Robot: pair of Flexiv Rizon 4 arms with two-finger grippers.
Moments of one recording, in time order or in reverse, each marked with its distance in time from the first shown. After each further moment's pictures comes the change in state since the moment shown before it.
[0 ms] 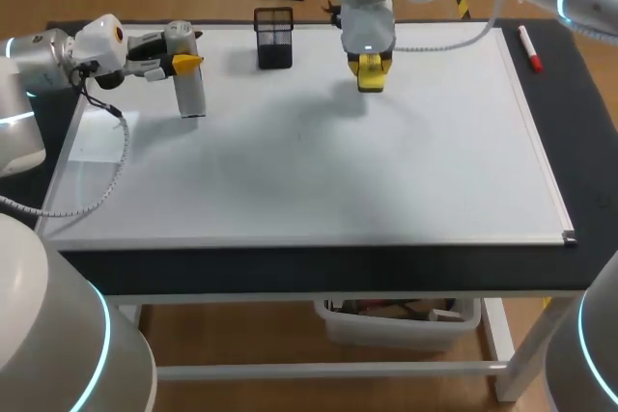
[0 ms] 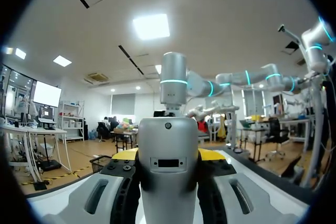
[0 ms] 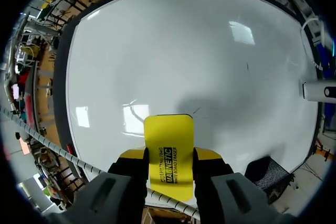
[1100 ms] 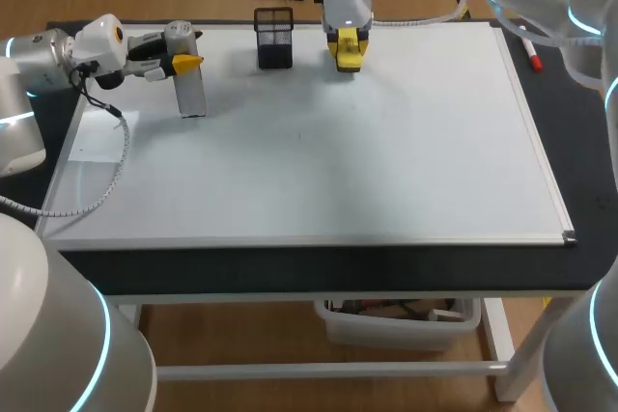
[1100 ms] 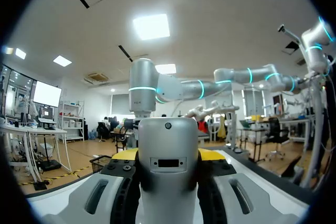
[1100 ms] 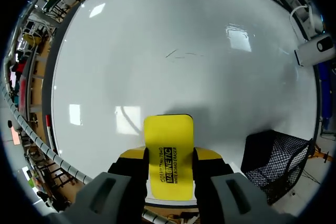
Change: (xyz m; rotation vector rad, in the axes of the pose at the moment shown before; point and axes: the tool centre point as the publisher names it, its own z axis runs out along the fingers) left arm 0.000 0.000 0.000 0.000 0.000 0.000; right arm -0.045 -0.087 0.032 -0.073 -0.045 -0.056
